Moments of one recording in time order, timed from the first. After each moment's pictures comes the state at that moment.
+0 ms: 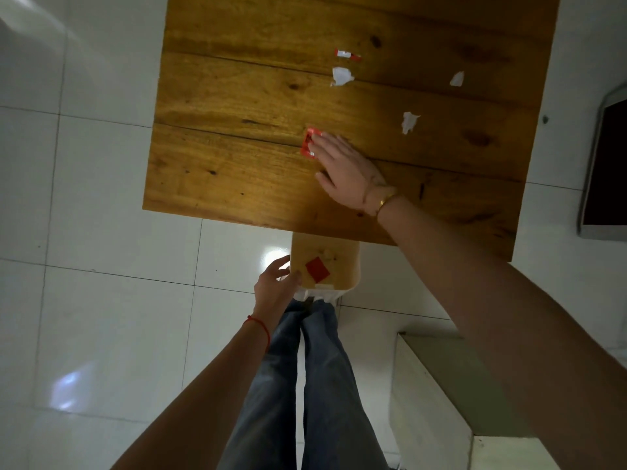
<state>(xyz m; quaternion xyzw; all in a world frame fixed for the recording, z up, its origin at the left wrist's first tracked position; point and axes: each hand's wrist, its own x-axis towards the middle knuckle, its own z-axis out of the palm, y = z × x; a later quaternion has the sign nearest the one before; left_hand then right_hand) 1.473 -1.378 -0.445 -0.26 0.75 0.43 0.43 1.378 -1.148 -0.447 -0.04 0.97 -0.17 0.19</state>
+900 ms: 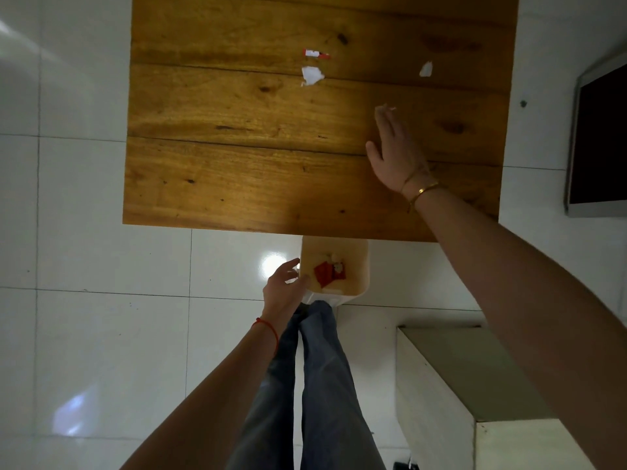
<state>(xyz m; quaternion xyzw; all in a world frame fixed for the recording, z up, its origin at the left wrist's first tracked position) 1.490 -1.349 -0.443 -0.21 0.76 0.40 0.46 1.422 -1.058 -0.450 0.22 0.94 -0.21 0.14</state>
